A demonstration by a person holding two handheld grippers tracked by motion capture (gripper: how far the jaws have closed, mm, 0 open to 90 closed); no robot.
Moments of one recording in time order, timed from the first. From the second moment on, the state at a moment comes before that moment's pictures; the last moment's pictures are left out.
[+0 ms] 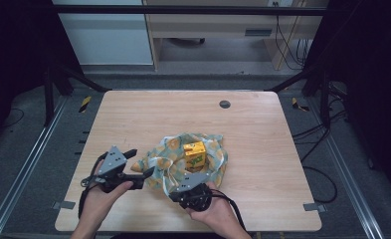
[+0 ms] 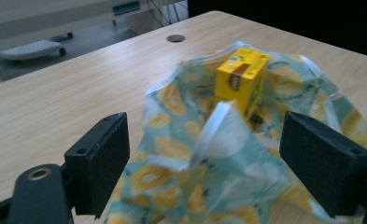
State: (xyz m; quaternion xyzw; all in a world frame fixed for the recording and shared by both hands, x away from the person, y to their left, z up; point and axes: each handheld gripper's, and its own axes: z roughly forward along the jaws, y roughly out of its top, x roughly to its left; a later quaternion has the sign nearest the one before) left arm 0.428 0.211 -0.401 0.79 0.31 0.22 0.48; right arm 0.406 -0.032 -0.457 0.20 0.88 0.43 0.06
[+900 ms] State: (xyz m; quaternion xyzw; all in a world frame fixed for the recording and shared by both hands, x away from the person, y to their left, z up) left arm 0.414 0.200 -0.436 0.82 0.27 0.18 0.46; right arm 0.449 -0.124 -0.410 0.31 0.83 0.40 0.22
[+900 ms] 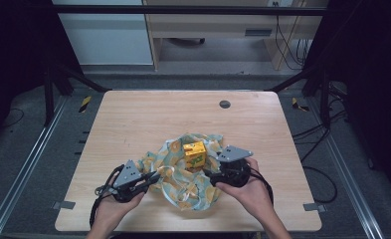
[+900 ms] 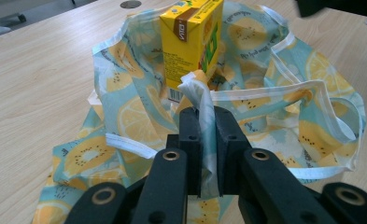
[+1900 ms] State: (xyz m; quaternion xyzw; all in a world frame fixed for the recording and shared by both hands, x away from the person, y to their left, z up) left arm 0.418 0.186 -0.464 0.87 0.25 0.18 0.40; right arm 0.540 -0.155 -0.440 0.41 0.81 0.36 0.21
